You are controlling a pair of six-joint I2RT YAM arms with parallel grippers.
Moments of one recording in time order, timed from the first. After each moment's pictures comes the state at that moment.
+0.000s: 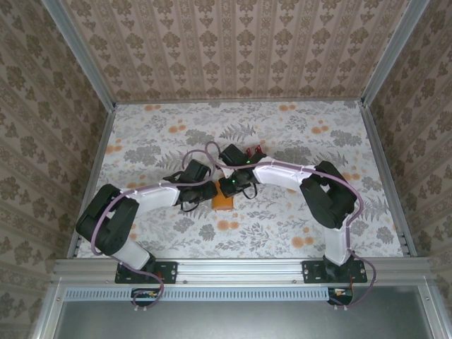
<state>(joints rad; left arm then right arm) -0.67 1.55 0.72 -0.20 0.06 -0.86 0.72 1.93 1.31 -0.50 -0.25 0.32</state>
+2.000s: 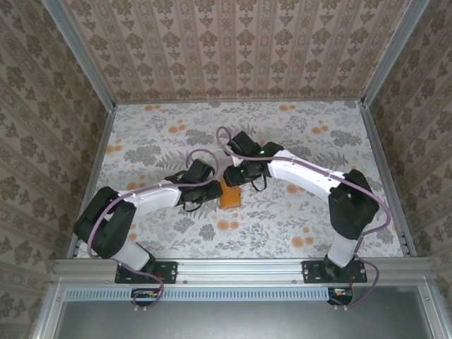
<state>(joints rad) -0.70 1.52 0.74 -0.25 0.06 -0.86 0.73 1.78 1.42 -0.75 -0.07 0.34</state>
